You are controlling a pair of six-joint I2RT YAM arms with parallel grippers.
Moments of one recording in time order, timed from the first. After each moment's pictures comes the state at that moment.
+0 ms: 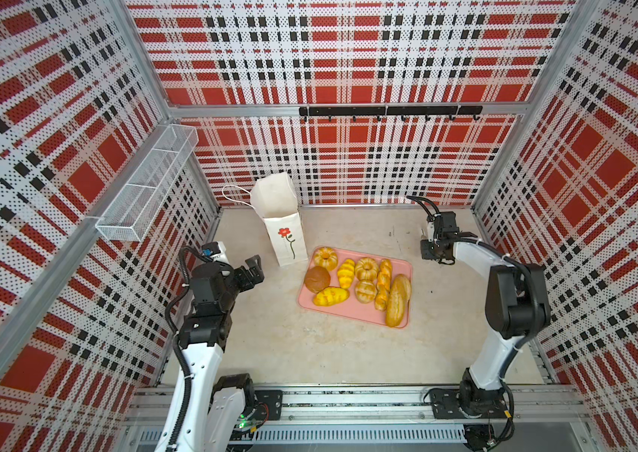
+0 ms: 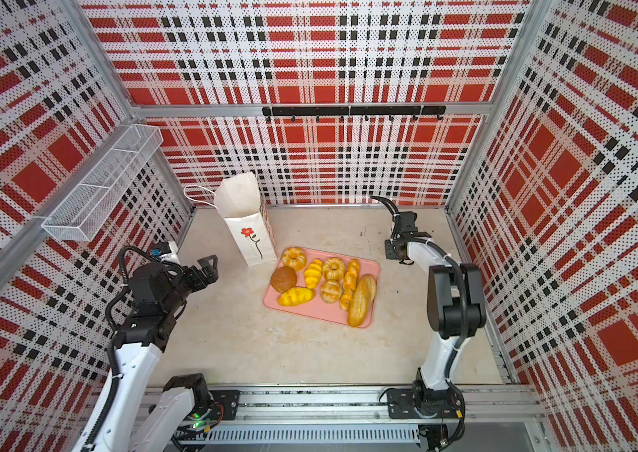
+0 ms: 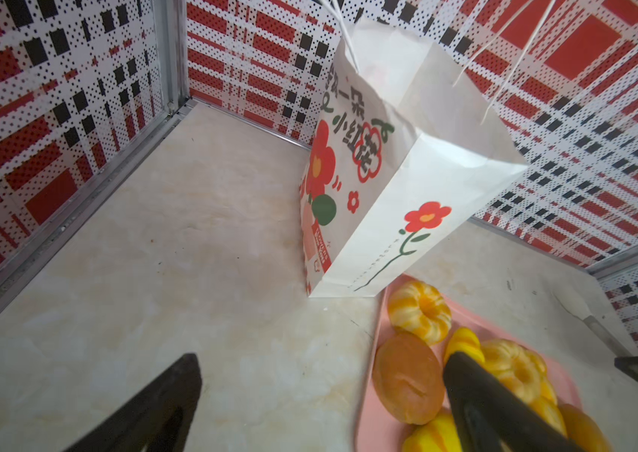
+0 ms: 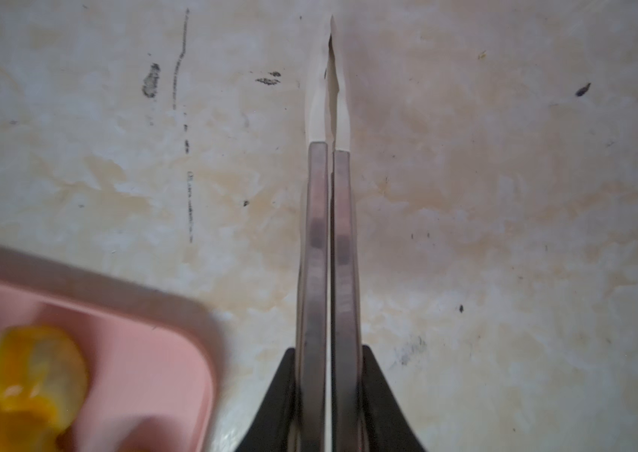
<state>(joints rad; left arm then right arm) 0.09 0.75 0.65 -0.28 0.12 -0.31 0.07 1.90 1.34 -0.44 0.10 -0.02</state>
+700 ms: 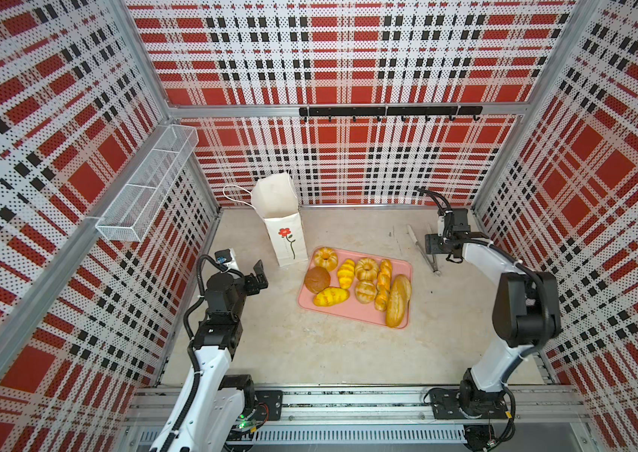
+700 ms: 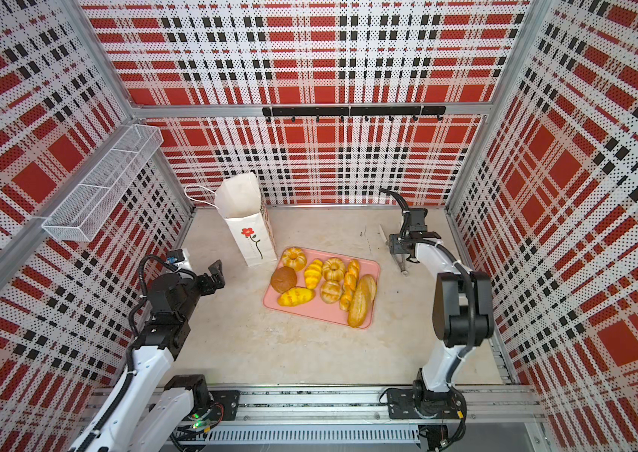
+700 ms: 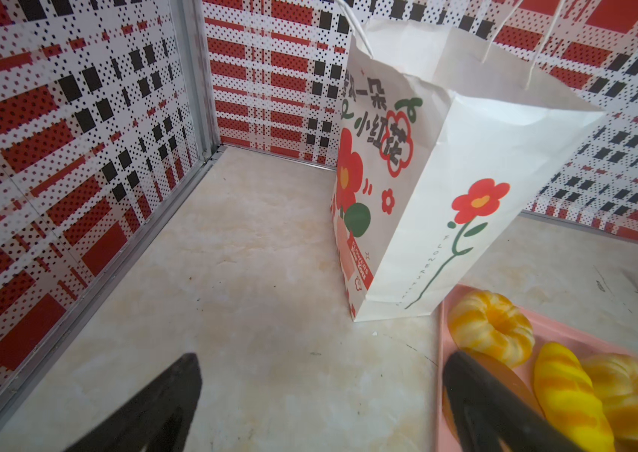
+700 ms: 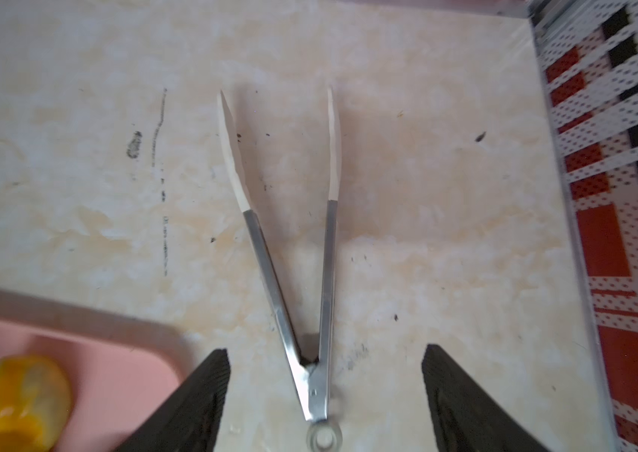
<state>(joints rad) 0.02 0.80 0.48 0.04 -0.07 -0.18 0.04 1.67 1.21 -0.34 0.14 -0.03</state>
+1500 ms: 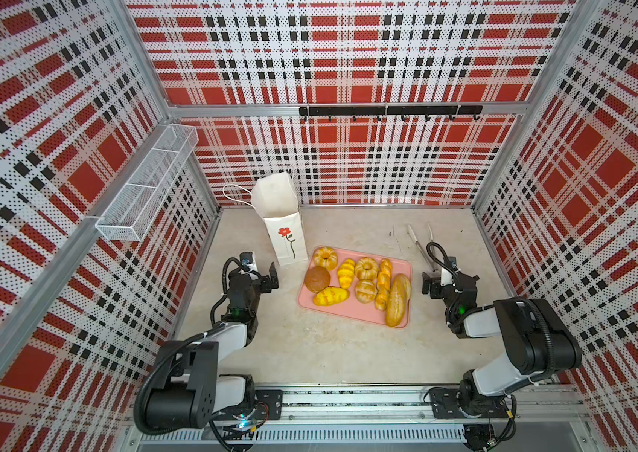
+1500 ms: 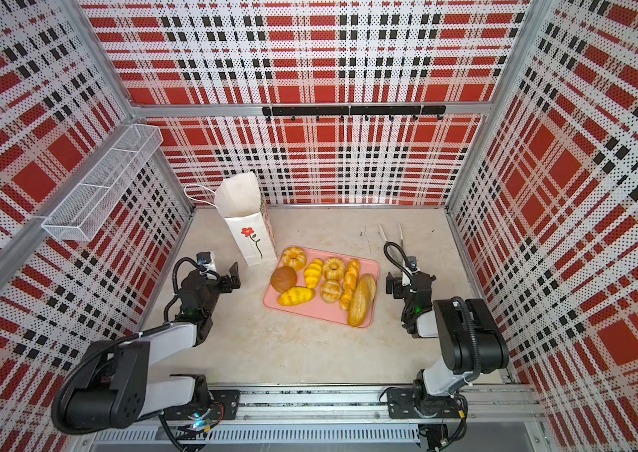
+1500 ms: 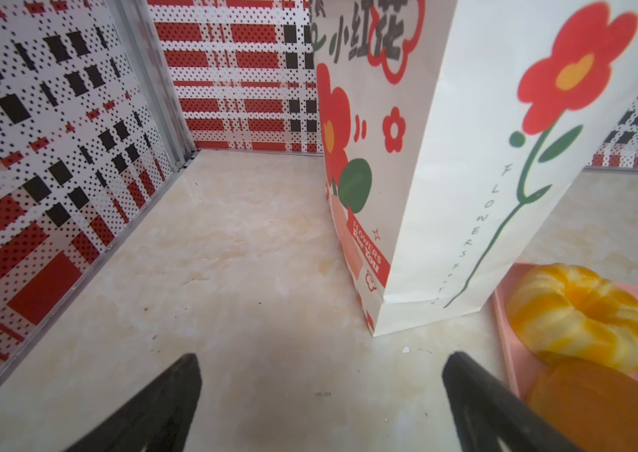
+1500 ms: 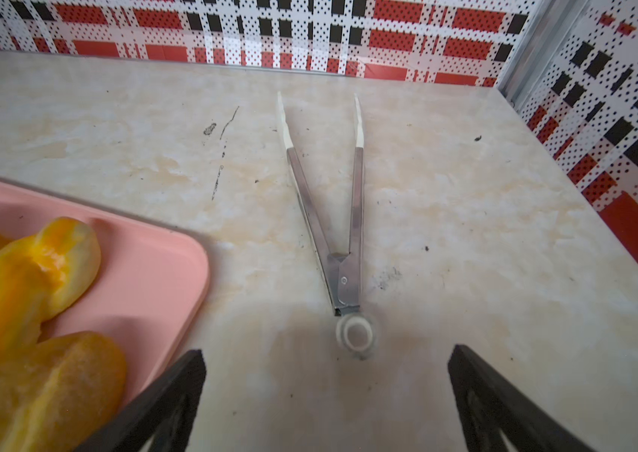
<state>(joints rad) -0.04 1.36 0.31 0.81 -0.08 0.00 0.03 1.59 0.31 0.92 0.03 -0.06</state>
